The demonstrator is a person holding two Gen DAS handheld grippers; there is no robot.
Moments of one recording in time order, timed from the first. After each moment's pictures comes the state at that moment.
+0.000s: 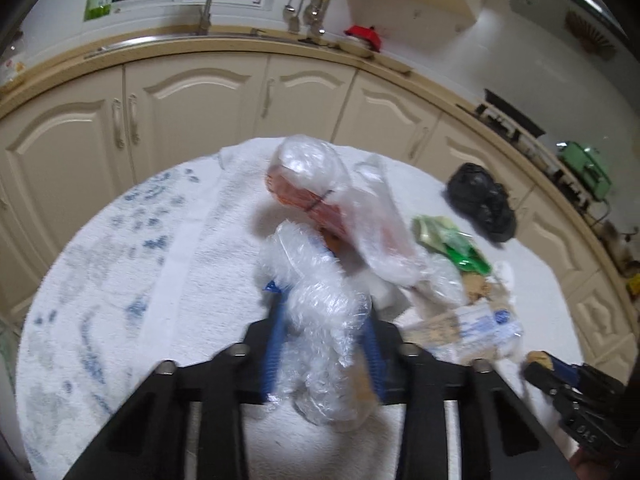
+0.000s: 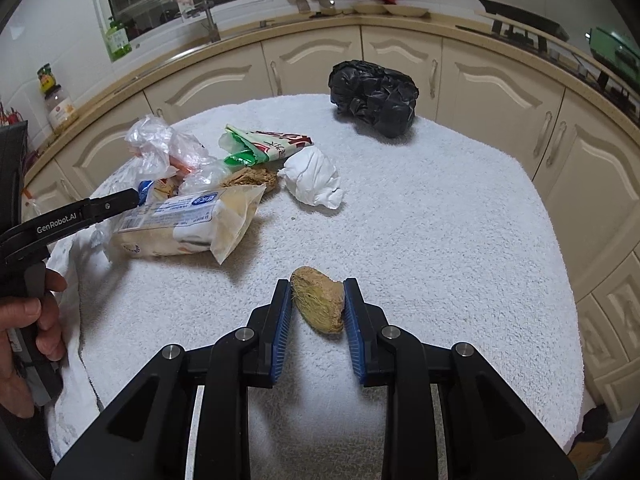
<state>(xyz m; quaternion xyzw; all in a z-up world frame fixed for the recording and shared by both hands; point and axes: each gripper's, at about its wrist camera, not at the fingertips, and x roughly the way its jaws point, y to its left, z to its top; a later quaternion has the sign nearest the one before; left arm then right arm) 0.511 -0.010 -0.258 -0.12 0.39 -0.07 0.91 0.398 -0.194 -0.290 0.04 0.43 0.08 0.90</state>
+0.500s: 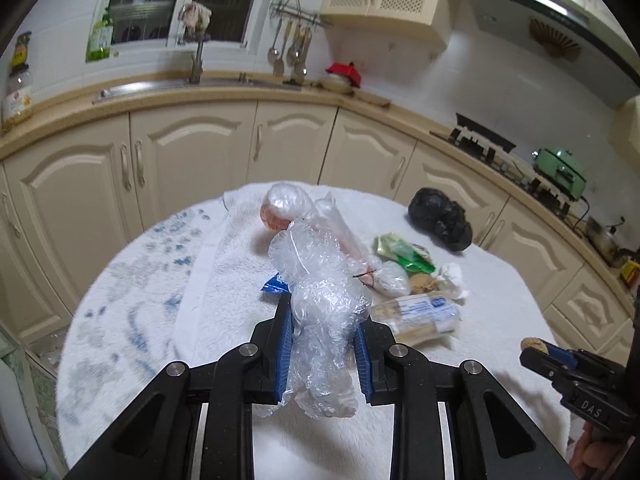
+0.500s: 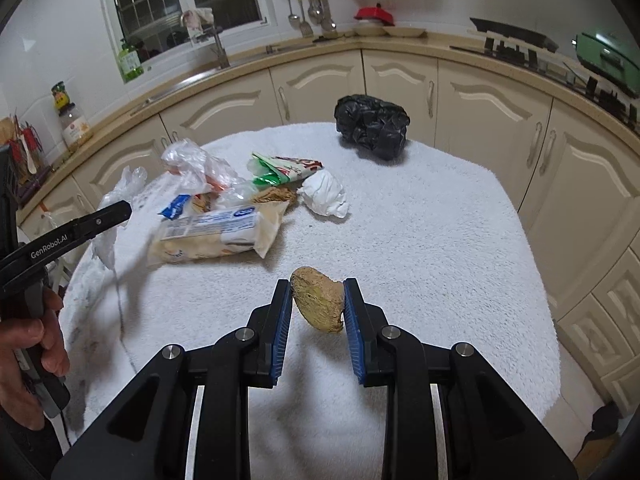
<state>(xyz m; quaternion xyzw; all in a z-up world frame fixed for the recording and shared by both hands) 0.426 -0.023 -0.227 -0.09 0.31 -0.06 0.94 0.353 -0.199 -0.255 0.05 0.39 0.09 0.92</state>
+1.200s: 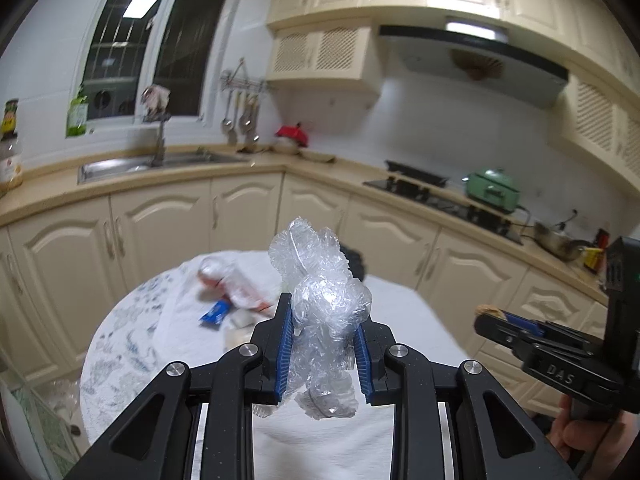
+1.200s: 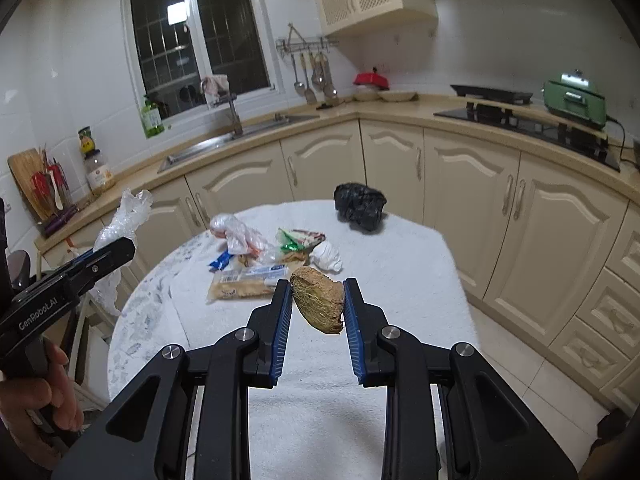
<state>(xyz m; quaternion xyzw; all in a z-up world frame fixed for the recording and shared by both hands) 0.244 -0.085 -0.153 -0.06 0.20 -0.12 0.97 0.258 -0.230 -0.160 0.07 0.28 0.09 0.95</state>
